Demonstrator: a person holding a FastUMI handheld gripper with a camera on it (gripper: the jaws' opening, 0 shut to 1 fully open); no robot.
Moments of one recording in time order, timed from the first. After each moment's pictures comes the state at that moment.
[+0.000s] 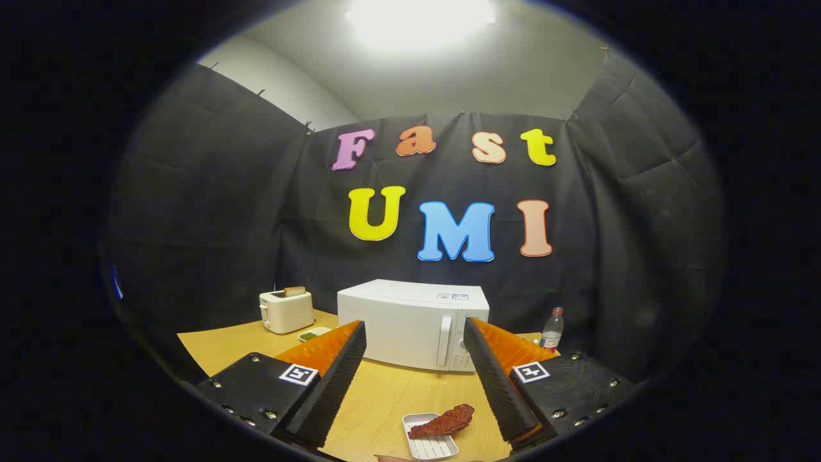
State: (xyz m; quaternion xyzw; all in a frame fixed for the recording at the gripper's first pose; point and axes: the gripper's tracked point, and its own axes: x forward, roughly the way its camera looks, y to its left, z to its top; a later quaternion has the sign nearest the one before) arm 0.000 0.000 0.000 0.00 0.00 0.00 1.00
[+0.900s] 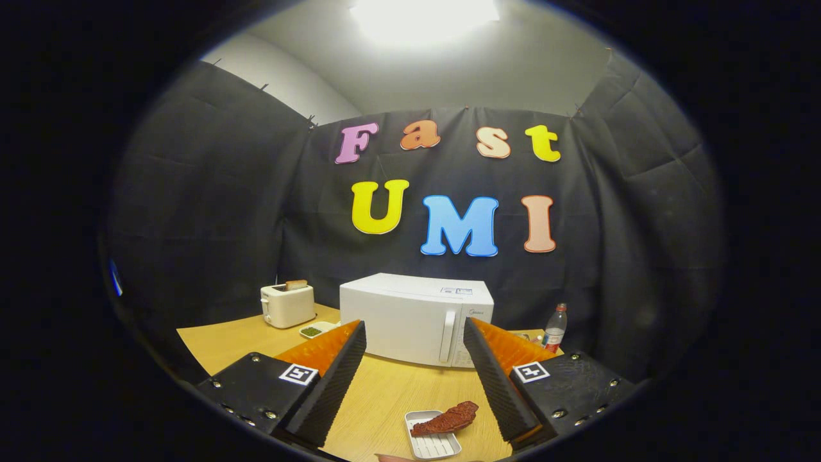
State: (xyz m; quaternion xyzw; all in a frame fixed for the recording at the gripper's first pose) arm 0.005 0.007 -0.009 0.00 0.01 0.00 1.00
